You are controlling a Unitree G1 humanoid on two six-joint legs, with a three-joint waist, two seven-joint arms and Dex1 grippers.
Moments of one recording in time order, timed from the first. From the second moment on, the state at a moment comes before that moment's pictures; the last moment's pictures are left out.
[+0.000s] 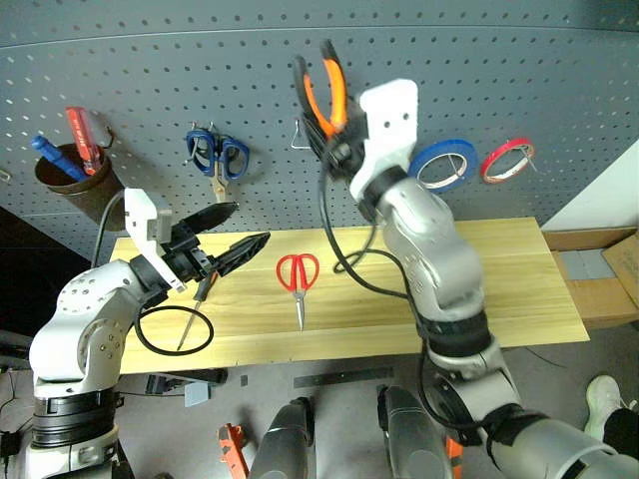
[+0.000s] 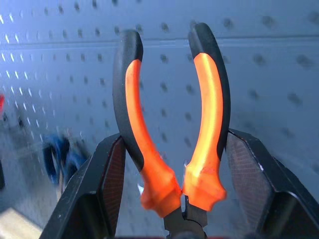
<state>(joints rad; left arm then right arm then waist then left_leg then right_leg) -0.27 0.63 0.33 -0.22 -0.67 0.48 -0.84 -0.94 0.12 0.14 -0.03 0.06 0.43 0.13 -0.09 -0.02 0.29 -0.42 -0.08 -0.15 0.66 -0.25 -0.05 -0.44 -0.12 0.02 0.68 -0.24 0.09</state>
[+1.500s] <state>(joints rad) -0.30 0.60 0.29 -0.22 -0.61 0.33 -0.73 -1.15 0.16 0.12 0.89 -0.10 -0.34 -0.05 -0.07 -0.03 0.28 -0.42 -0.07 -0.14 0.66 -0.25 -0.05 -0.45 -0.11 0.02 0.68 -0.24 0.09</state>
